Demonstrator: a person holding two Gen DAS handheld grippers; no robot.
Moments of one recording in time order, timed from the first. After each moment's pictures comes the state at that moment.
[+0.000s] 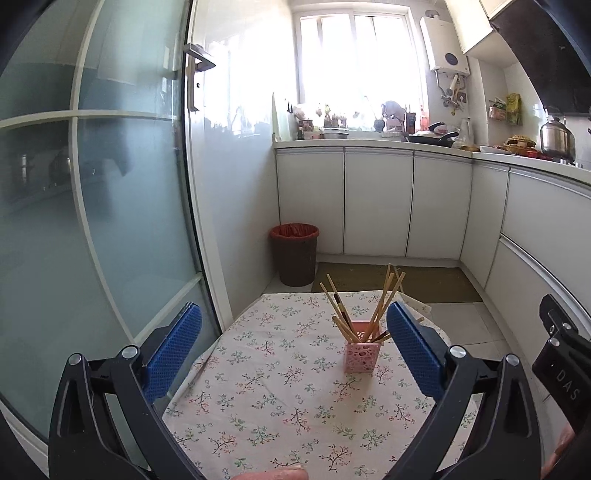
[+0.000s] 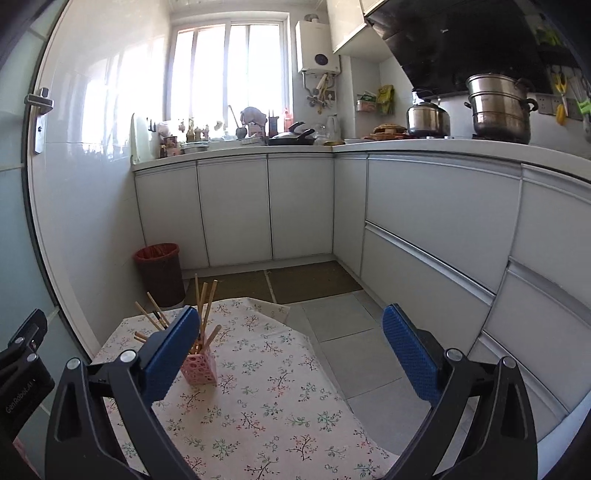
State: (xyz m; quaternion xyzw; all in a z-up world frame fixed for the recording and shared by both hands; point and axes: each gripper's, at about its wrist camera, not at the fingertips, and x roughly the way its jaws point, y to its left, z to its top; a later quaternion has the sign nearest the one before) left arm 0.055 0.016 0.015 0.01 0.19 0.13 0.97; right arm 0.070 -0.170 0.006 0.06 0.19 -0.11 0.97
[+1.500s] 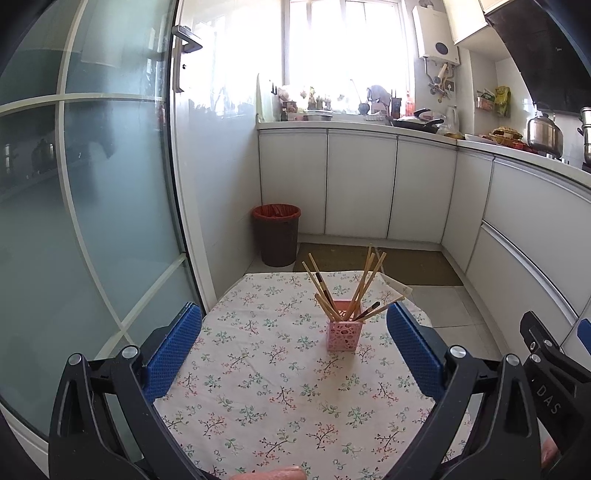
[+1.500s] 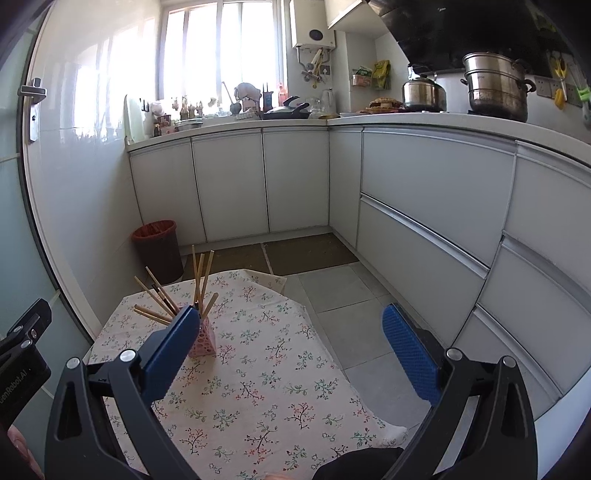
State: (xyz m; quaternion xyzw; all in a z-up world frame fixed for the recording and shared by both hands) left arm 0.052 0.021 0.015 -0.01 0.23 0.09 0.97; right arm 0.056 -0.167 -0.006 0.07 0.24 -0.11 0.96
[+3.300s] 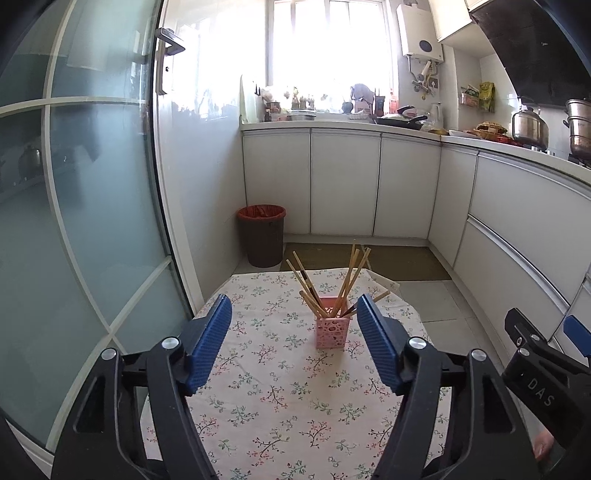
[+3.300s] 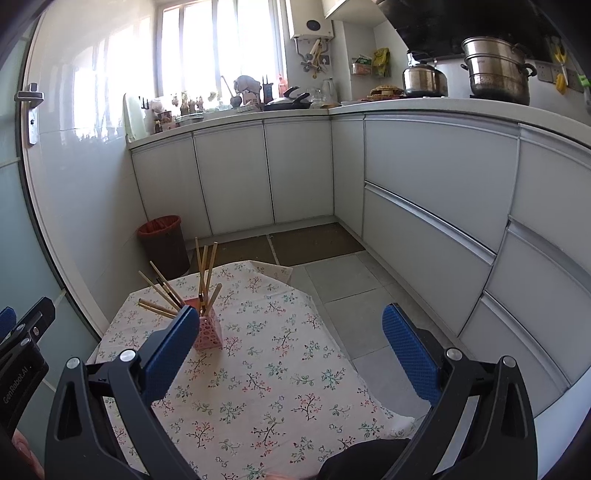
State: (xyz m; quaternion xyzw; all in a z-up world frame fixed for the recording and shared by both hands) left arm 0.052 0.021 0.009 0.00 0.23 0.06 0.97; right arm 0.055 -0.171 -0.012 0.09 0.25 -0.10 0.96
